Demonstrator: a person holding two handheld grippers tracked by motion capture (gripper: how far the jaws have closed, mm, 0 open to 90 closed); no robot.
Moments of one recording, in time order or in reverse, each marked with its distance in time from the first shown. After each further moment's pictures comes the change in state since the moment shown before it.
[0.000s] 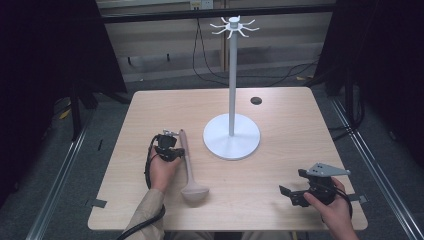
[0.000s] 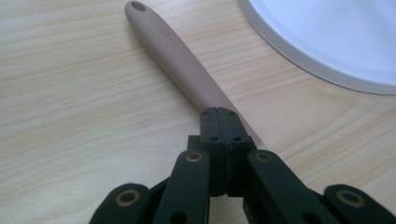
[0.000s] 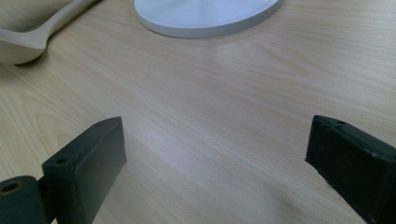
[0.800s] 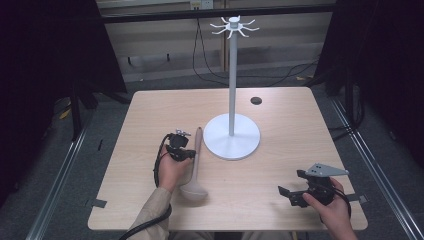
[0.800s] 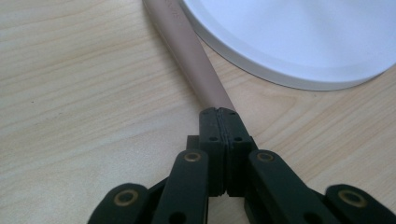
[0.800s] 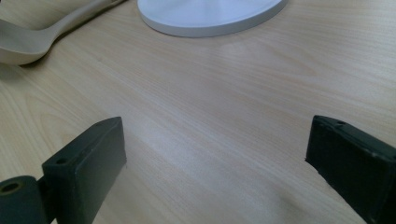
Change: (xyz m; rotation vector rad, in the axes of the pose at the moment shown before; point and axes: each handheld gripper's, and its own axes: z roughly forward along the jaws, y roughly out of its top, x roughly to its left) left arm -0.027 0.011 0.008 0.030 -0.074 0.038; right arm 0.002 -0.001 0.002 0.001 0.011 0.004
